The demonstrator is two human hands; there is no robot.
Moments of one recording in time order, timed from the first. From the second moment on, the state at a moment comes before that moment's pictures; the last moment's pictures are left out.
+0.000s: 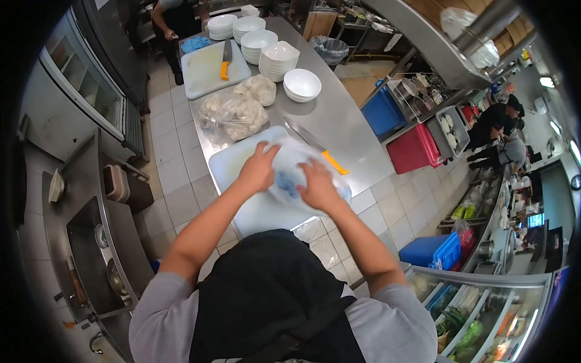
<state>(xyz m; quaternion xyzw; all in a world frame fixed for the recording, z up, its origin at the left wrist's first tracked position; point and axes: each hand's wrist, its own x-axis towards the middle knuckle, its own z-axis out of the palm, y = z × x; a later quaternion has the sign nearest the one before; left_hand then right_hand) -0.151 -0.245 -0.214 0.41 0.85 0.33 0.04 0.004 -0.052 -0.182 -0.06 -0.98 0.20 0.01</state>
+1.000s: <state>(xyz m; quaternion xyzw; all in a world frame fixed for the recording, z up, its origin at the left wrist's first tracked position) -0.339 -0.104 -0.302 0.50 0.83 0.25 0.00 0.007 0.125 -0.315 -0.18 -0.98 0.13 0.00</state>
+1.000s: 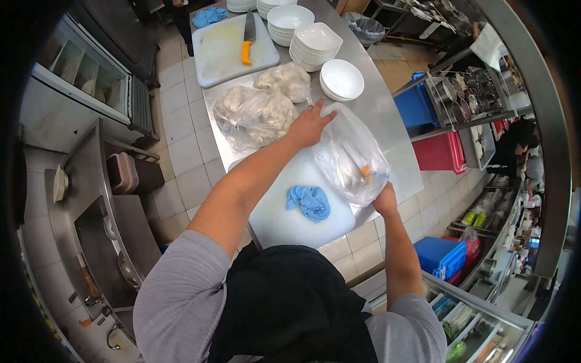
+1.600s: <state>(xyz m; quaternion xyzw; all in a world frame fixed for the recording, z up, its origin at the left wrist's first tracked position) -0.295 -0.039 -0.295 0.37 0.86 0.31 0.15 0.209 0.044 -0.285 -0.47 -0.85 0.18 0.13</state>
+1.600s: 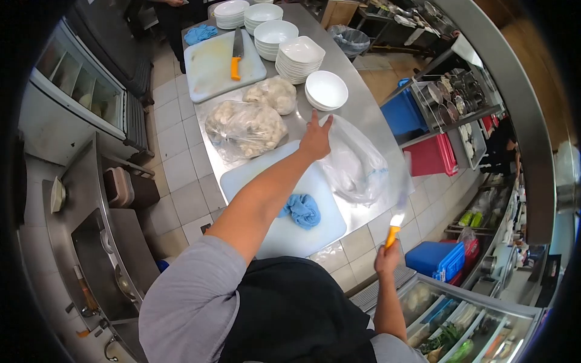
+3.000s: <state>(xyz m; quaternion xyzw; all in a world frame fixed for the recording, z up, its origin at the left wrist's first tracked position) -0.216 -0.107 -0.284 0.52 0.82 0.14 0.17 -0.377 0.190 -0.333 -0.48 -0.51 0.71 0.07</state>
